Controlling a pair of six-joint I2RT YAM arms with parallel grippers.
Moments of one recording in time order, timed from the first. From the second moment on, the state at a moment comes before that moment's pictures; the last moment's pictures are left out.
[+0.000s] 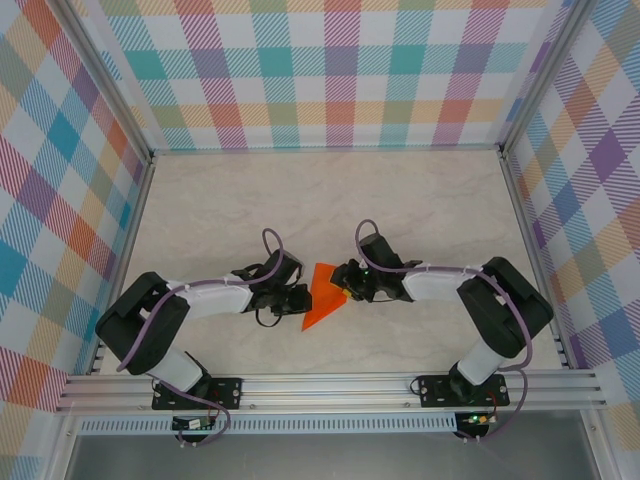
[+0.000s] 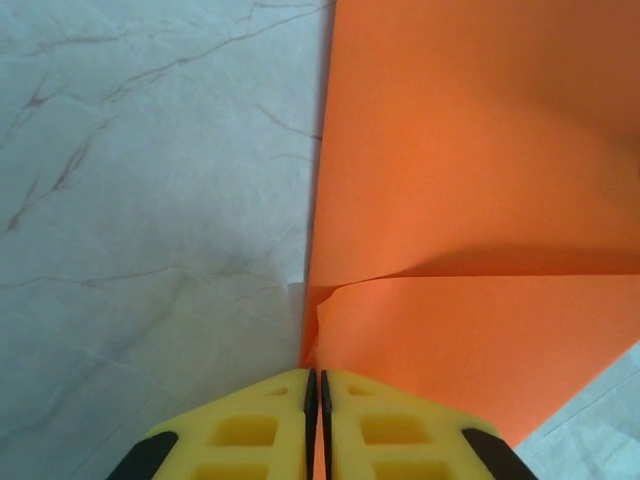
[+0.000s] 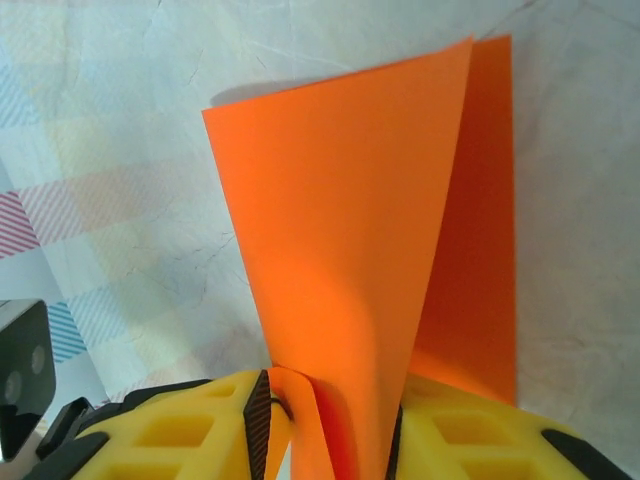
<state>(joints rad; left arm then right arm) -0.71 1.53 0.66 -0.19 0.27 -0.75 0.69 1.63 0.70 0.06 -0.37 1.17</state>
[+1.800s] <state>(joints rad) -1.15 1.56 0.78 -0.44 -0.35 -0.74 0.63 1.69 0.84 -0.03 -0.55 1.03</state>
